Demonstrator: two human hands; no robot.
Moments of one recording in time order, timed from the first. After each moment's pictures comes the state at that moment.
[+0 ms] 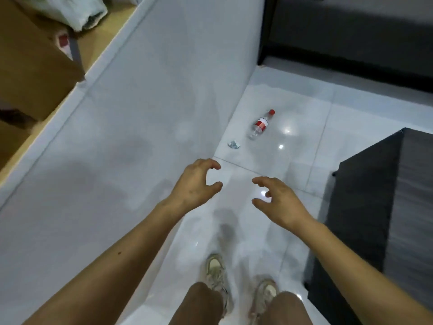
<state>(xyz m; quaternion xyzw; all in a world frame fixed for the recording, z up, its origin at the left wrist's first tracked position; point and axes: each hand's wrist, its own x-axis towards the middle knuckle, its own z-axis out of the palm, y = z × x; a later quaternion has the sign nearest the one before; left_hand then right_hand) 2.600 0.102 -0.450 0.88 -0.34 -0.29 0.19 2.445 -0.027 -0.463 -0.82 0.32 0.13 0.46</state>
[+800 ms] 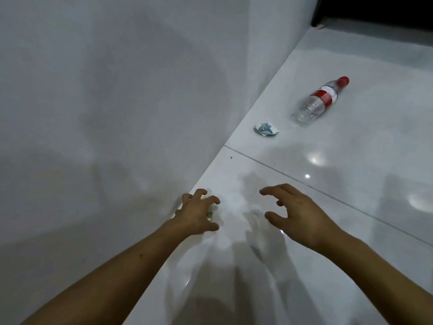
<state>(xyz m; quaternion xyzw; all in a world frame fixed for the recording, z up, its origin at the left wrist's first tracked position) 2.695 0.115 -1.016 0.90 -0.29 -0.33 0.03 2.553 -0.065 -0.946 -0.91 0.17 0.12 0.36</state>
